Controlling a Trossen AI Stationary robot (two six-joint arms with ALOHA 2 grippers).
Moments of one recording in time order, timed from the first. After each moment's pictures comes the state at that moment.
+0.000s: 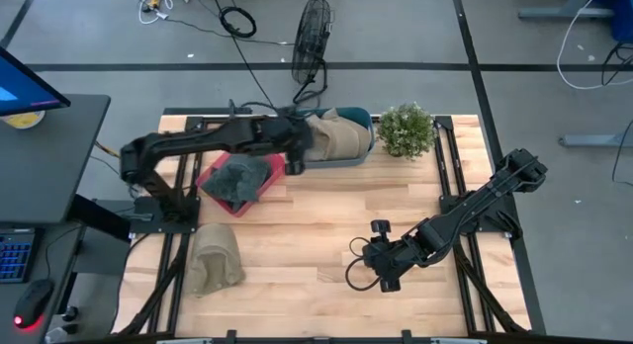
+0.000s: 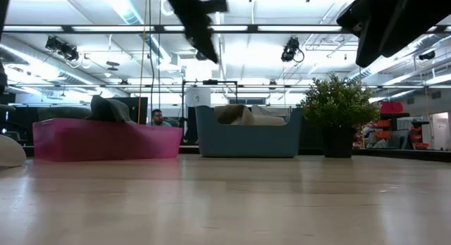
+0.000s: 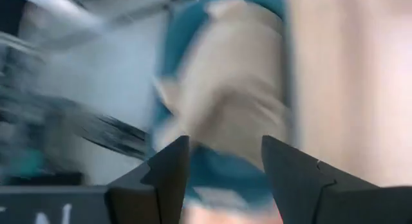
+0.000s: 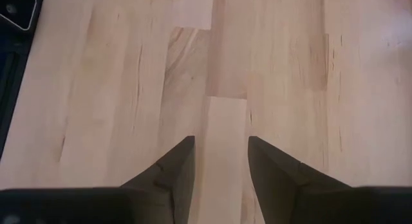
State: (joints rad) left arm 0.22 1.66 1.51 -0.66 -0.41 0.44; right arm 0.59 1.53 1.07 -0.62 0.28 0.41
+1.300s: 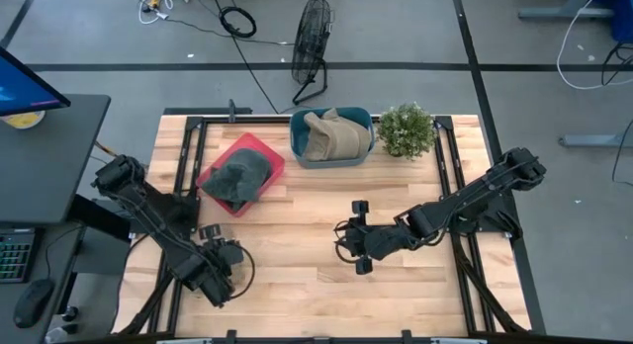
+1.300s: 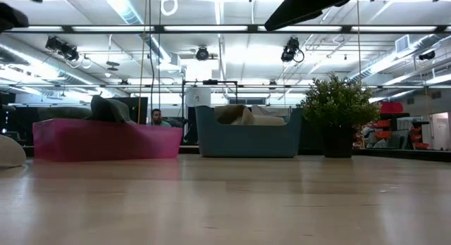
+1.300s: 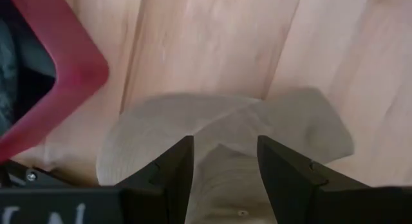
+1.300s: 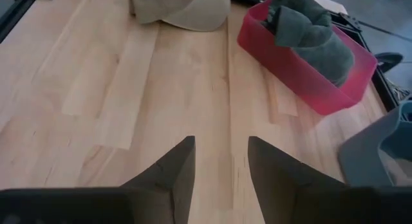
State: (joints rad) left arm -0.84 1.54 1.09 -1.18 -0.28 -1.10; right arm 0.47 1.53 1.07 -0.26 0.49 0.04
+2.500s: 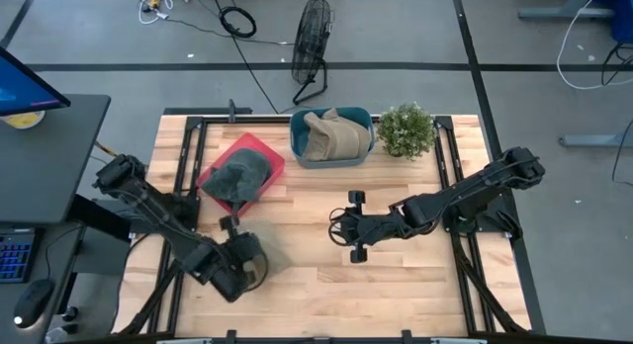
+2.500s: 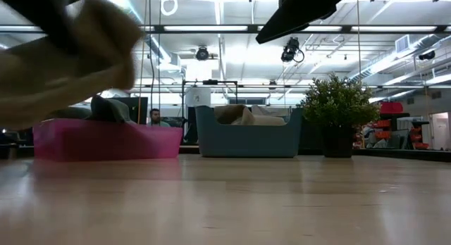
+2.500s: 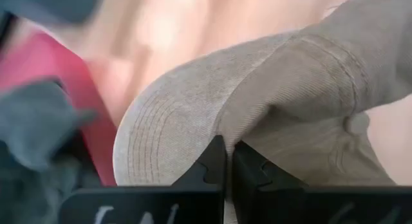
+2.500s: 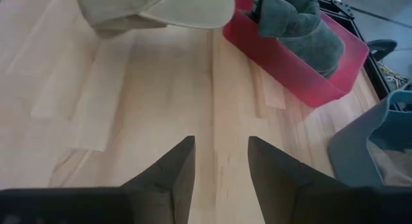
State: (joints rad) left arm -0.76 1.54 1.16 -1.07 -0.63 -0.96; right arm 0.37 1.53 1.07 -0.26 0.43 0.02
